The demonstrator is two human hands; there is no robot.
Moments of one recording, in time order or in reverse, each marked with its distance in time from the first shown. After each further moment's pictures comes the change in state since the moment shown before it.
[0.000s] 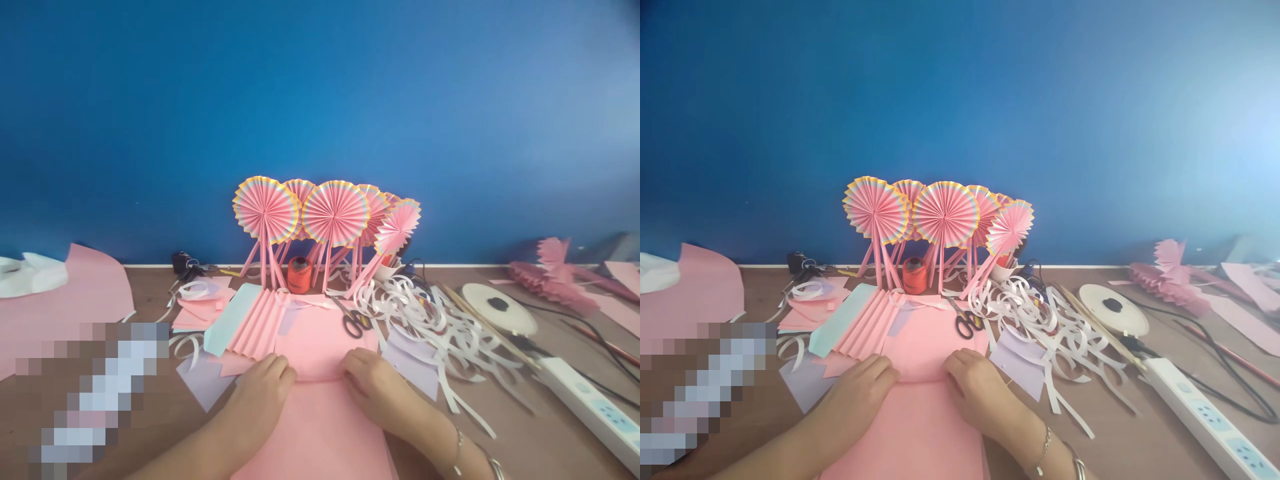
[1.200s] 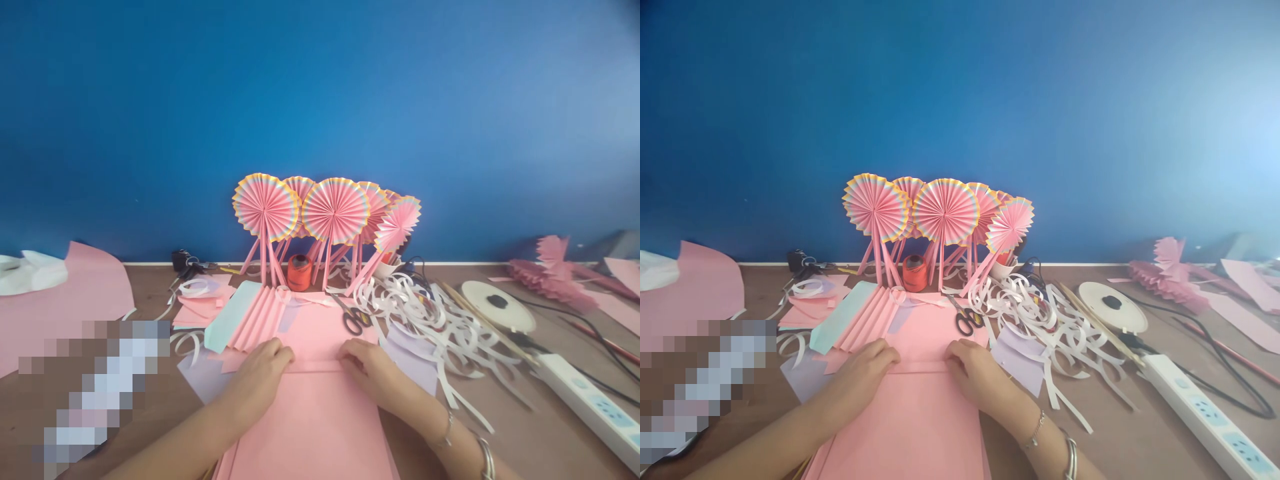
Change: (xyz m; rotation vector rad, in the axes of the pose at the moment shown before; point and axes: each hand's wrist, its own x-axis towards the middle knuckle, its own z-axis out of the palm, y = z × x) left_hand 0.012 -0.018 0.006 -0.245 0.119 -0.086; right_hand 0.009 0.013 0.004 0.255 0.033 0.145
